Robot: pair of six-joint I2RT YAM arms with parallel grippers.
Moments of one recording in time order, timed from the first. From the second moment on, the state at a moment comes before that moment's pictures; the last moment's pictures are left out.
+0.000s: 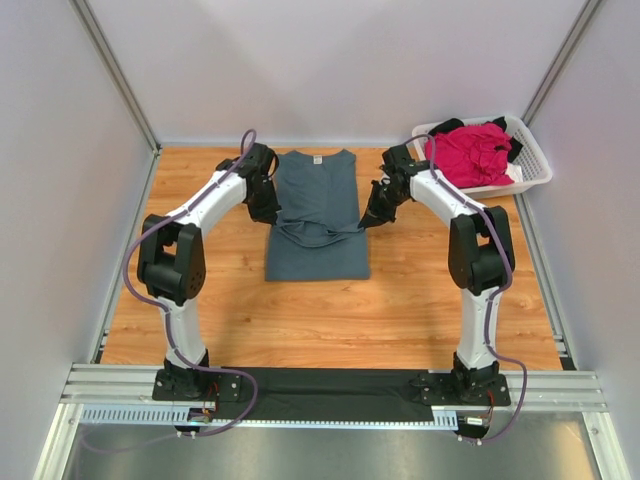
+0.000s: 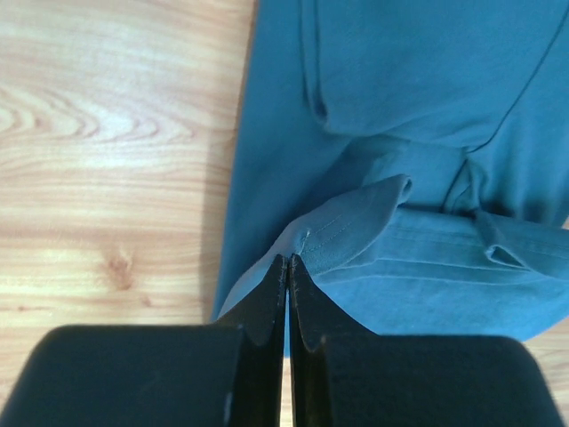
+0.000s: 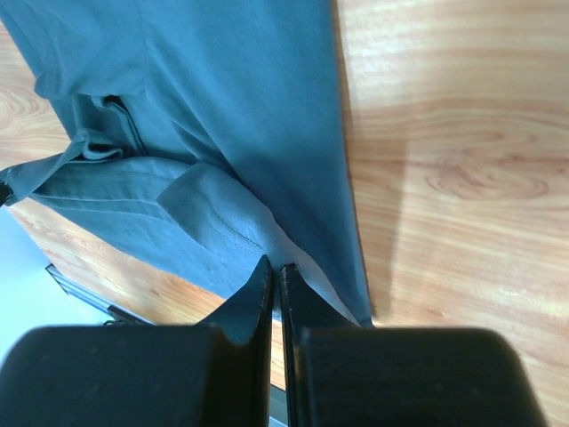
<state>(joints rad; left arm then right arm) -0.33 1.94 1.61 -0.83 0.01 -0.57 0.30 2.08 1.69 -0.79 -0.40 0.60</state>
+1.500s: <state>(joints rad) -0.40 1.75 1.51 -0.70 0.15 -0.67 0.33 2.09 1.83 -0.87 -0.40 0.51</state>
